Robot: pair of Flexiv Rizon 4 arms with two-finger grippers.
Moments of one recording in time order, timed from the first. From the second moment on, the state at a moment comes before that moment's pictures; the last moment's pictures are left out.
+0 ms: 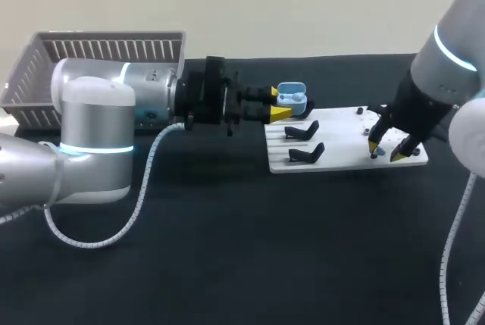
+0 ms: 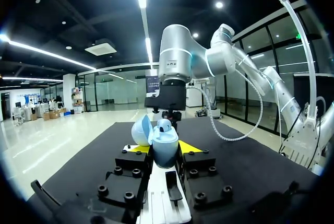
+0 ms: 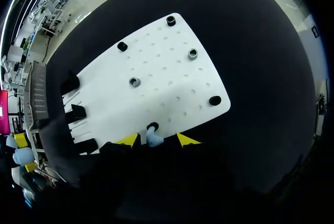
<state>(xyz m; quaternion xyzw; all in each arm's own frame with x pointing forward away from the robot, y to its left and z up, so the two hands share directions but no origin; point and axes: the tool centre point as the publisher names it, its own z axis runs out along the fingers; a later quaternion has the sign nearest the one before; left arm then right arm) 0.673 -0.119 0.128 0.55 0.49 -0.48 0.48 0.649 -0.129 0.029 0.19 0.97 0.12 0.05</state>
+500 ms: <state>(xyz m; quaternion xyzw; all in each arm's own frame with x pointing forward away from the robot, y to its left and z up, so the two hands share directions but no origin) 0.673 -0.119 0.128 0.55 0.49 -0.48 0.48 0.656 -0.123 0.023 0.18 0.98 0.12 0.04</state>
